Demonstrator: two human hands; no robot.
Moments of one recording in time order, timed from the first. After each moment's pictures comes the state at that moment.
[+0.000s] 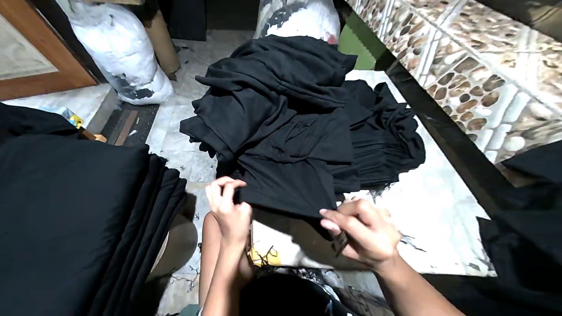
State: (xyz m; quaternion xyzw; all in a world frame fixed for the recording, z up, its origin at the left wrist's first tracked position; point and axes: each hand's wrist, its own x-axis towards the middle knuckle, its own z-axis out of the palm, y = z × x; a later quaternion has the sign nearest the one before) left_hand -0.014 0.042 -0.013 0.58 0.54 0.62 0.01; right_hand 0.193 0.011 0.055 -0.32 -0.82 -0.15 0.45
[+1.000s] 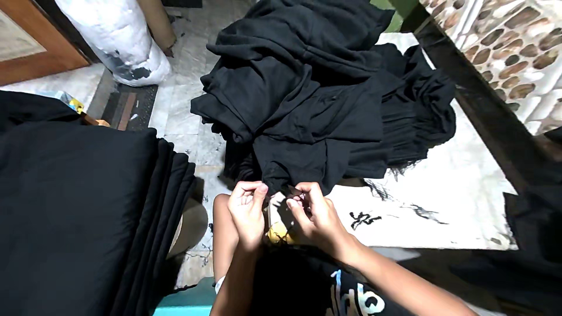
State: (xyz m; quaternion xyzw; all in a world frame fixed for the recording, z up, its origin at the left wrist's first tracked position) left_hand -0.020 0.012 -0.012 0.36 0.33 0.76 0.44; right_hand 0.114 -0.008 0.008 -0.50 -0.75 0.17 0.39
